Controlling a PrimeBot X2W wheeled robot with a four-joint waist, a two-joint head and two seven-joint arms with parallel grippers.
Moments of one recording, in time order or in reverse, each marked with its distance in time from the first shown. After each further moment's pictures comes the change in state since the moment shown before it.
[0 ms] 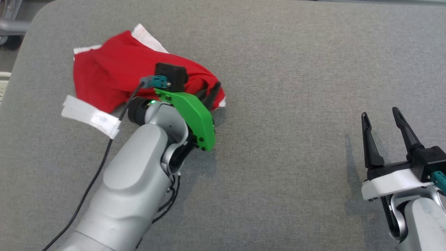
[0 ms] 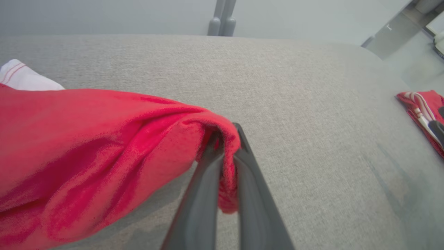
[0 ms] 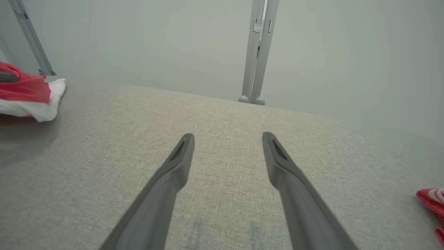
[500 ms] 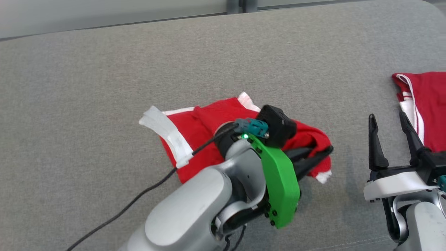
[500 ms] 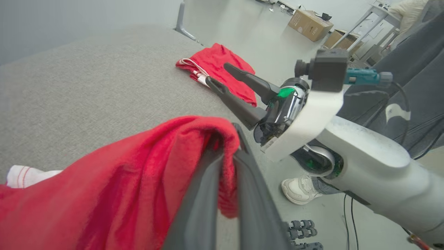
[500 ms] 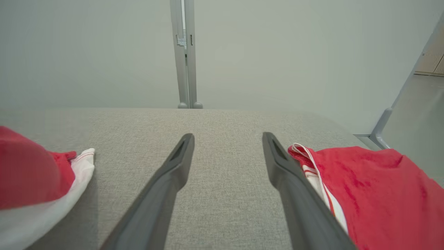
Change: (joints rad) left arm 0.113 -0.013 -0.297 -0.579 -0.086 0.003 0.269; right arm 0.003 0.069 -0.052 0.013 0.016 0.000 -0.002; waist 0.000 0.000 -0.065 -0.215
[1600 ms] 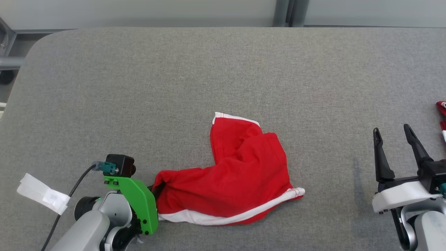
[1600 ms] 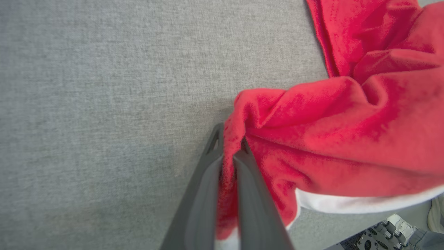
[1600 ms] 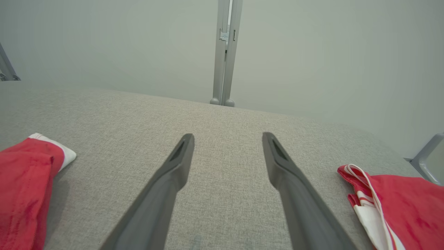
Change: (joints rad) left arm 0.317 0.371 0.201 0.227 -0.143 0.156 -0.052; right arm 0.053 -0.063 -0.005 0.030 -0.019 0.000 0.000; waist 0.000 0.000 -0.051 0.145
